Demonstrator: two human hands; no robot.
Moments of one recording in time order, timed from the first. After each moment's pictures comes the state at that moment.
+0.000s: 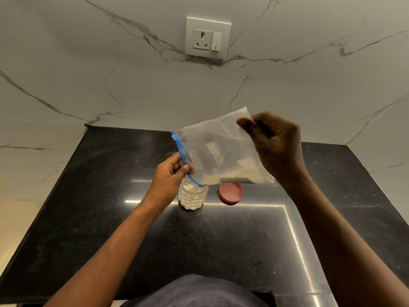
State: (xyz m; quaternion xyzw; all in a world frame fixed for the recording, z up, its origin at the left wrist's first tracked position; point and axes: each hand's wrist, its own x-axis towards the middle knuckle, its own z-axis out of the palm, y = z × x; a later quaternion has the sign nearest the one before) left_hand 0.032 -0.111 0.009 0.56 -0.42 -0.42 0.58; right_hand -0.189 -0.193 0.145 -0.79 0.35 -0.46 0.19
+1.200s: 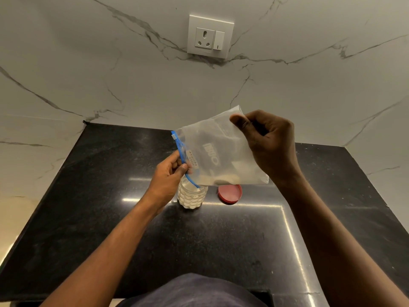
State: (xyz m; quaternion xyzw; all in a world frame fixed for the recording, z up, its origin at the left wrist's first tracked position) left_hand 0.034 -0.111 0.010 0.57 -0.42 -0.43 0.57; right_hand -0.173 -0.187 0.150 -0.78 0.36 -0.46 0.22
